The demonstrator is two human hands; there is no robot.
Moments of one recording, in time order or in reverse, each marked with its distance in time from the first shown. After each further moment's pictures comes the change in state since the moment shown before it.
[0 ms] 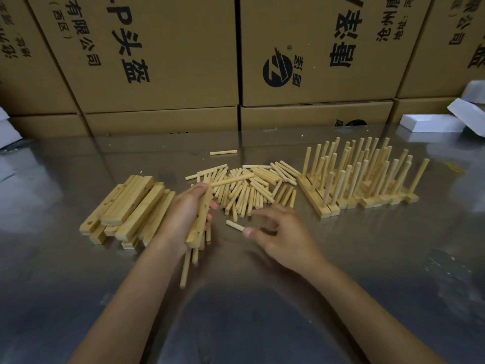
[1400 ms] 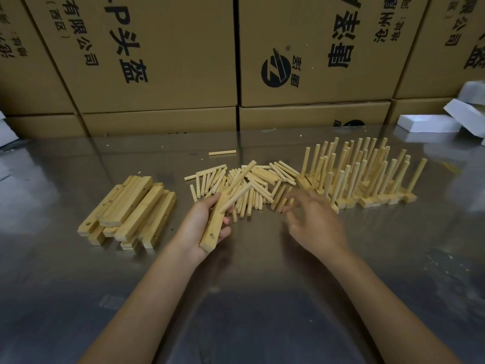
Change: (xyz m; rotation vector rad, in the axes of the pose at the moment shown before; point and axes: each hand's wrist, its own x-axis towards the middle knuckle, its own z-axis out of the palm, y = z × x) left_hand -0.016 -0.005 0.024 -0.404 -0.234 -0.224; right_hand 0.006 0.015 -0.033 -0.297 0.251 0.044
